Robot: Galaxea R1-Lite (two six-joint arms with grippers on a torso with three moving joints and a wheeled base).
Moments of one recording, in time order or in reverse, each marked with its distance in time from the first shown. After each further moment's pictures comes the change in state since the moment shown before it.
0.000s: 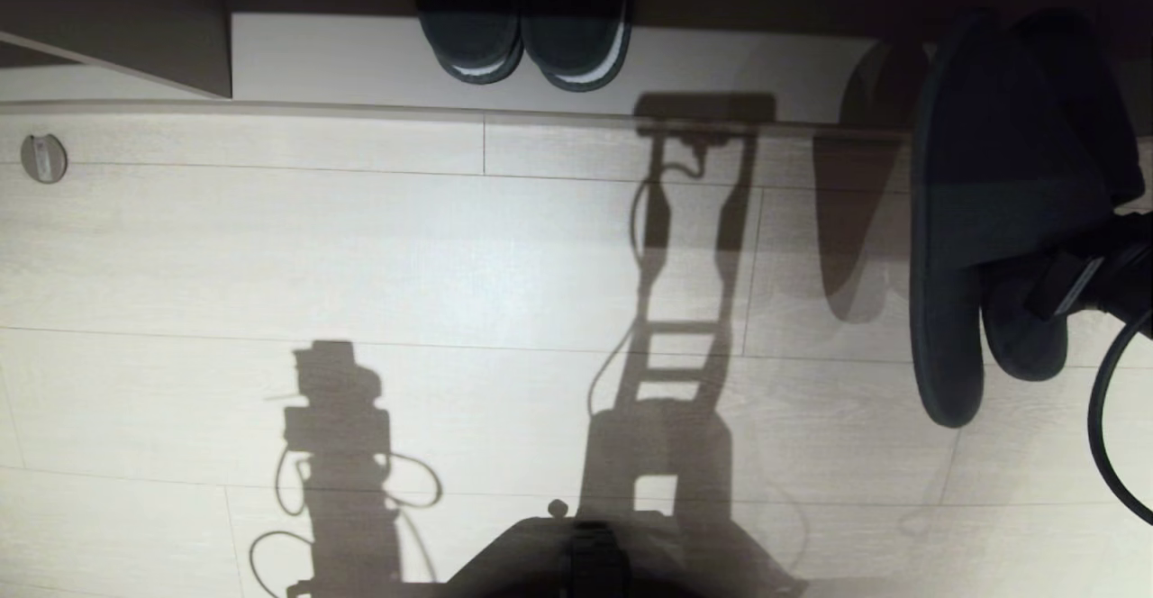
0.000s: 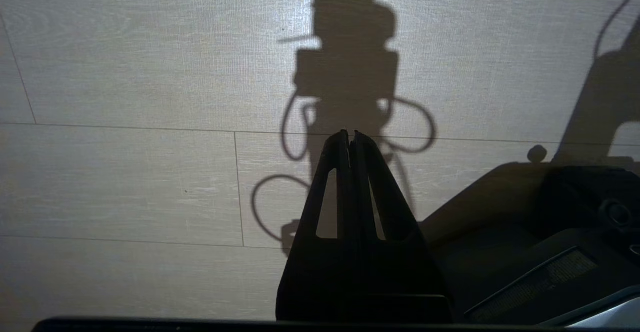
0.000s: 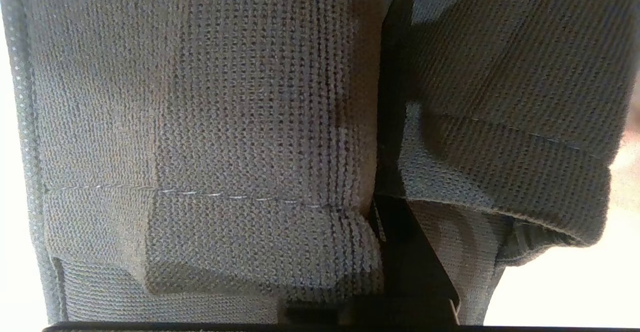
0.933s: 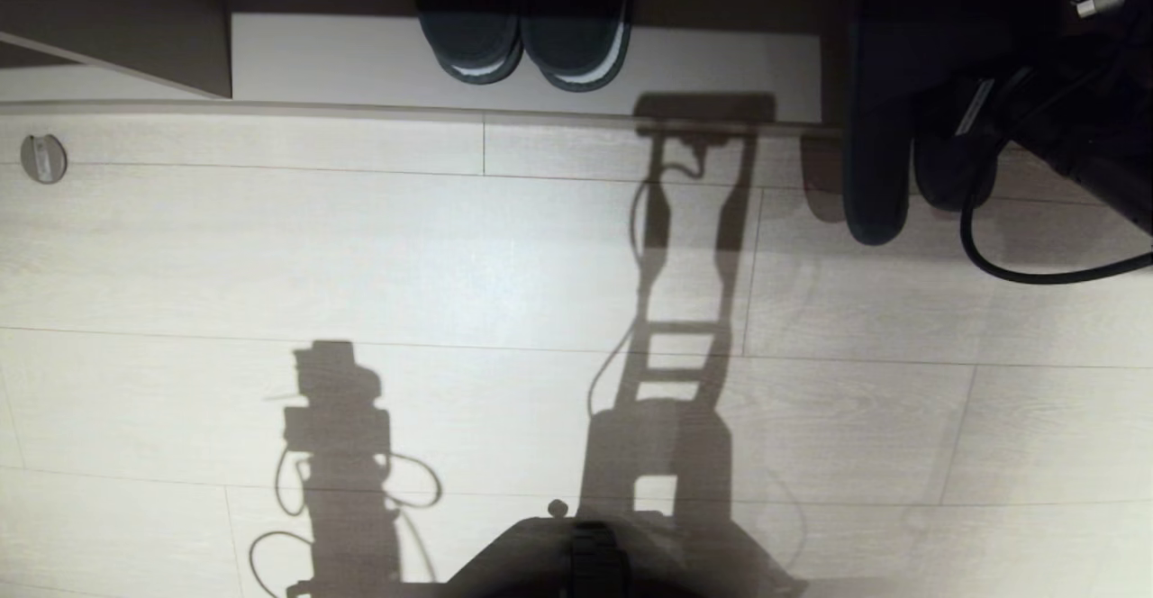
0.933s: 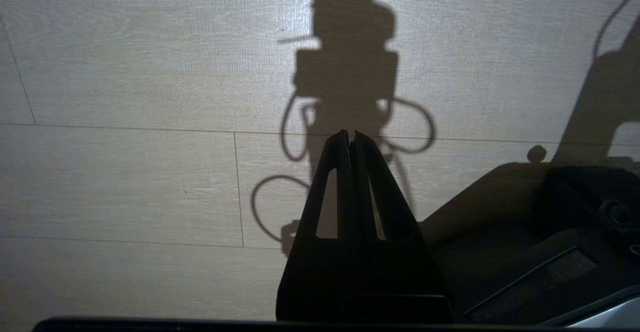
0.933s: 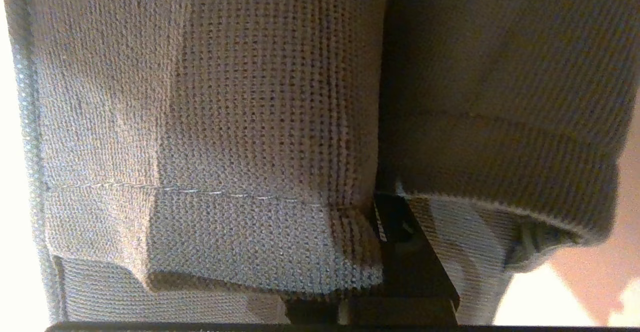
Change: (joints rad) left arm -0.001 0.000 0.000 -0.001 0.000 0.001; right arm 0.000 0.359 -0.554 0.007 -0.002 -0.037
